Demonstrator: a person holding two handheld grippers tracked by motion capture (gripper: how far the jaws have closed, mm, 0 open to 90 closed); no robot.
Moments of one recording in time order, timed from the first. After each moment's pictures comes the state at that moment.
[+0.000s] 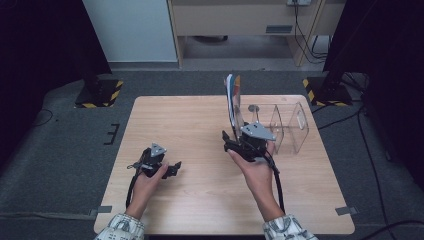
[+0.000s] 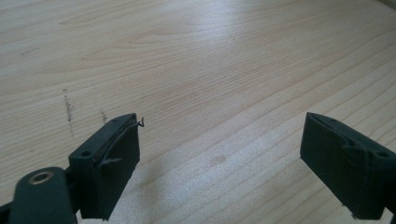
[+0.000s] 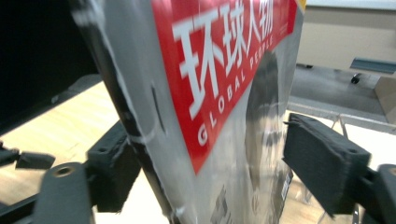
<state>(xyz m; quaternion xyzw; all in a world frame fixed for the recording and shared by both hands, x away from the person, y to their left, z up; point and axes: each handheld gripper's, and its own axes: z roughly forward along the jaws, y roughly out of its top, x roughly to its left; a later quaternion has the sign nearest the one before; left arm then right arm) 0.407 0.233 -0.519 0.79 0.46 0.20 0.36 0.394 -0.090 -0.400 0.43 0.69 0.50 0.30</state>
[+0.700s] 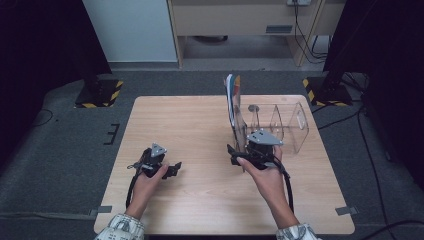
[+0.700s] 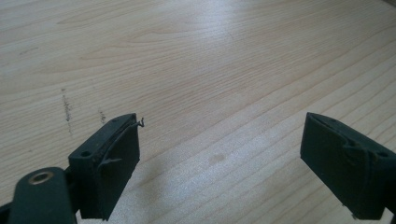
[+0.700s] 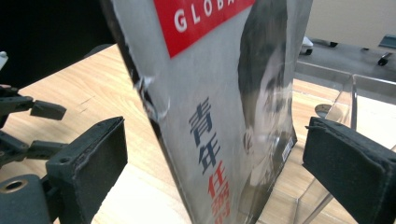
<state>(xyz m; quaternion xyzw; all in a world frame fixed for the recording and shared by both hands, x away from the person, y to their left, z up) 0.407 0.233 -0.520 0.79 0.46 0.20 0.36 0.384 -0.114 -0.417 0.42 0.73 0.48 0.26</state>
